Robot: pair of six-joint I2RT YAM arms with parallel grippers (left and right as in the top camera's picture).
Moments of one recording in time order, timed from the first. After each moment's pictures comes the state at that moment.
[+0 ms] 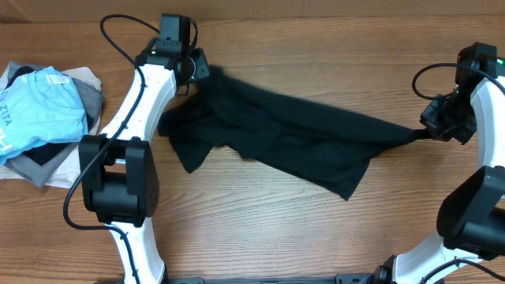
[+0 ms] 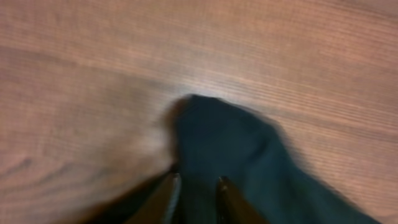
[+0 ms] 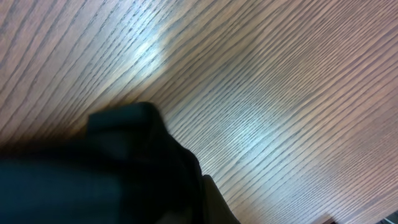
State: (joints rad) left arm -0.14 2.09 1.71 -0.58 0.00 -0.42; right arm -0.32 1.86 1.65 -1.35 0.11 0.43
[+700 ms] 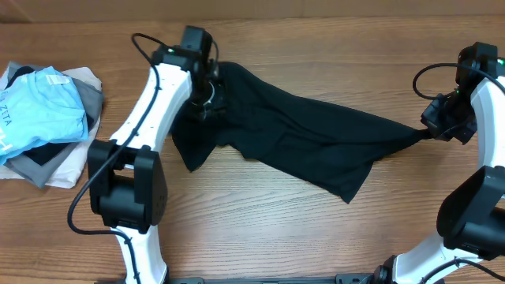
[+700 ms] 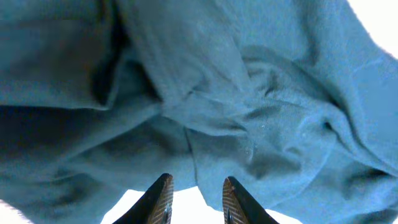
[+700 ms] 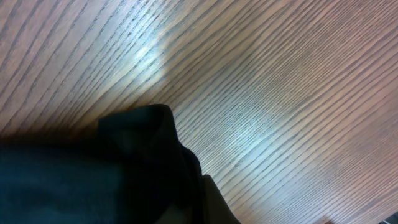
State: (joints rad) left arm -0.25 2.06 1.74 -1.05 0.23 -0.42; right arm -0.32 1.86 1.65 -1.34 0.12 0.43
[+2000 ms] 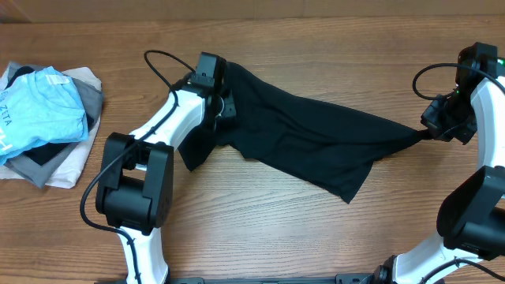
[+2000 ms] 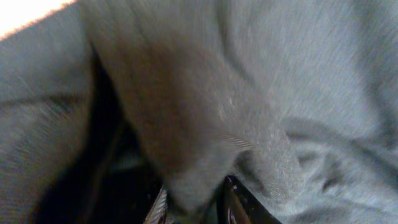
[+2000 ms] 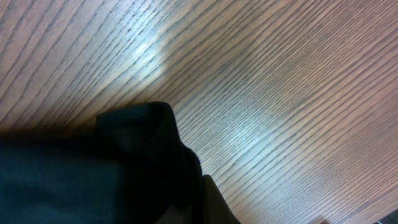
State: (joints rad) left arm -0.29 2.06 1.43 -0.54 0.07 -0.47; right arm -0.32 1.86 1.65 -1.35 0.12 0.41
